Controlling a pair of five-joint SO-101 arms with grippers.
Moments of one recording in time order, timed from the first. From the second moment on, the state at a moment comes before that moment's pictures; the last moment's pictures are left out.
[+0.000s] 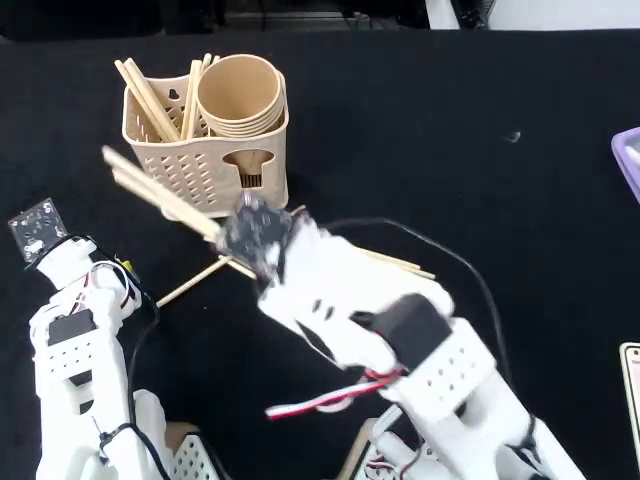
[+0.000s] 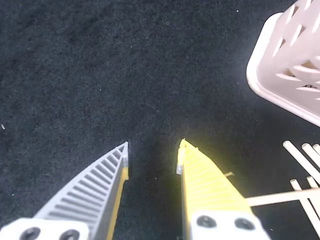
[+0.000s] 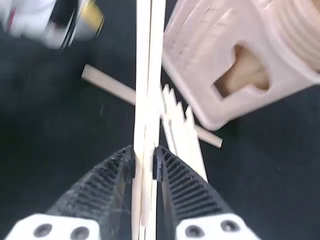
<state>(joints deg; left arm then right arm) -27.5 -52.0 75.9 34.2 9.0 -41.6 -48.0 34.6 64.7 19.5</state>
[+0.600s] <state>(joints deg) -27.5 -52.0 75.9 34.2 9.0 -41.8 -31.2 41.3 -9.6 0.8</state>
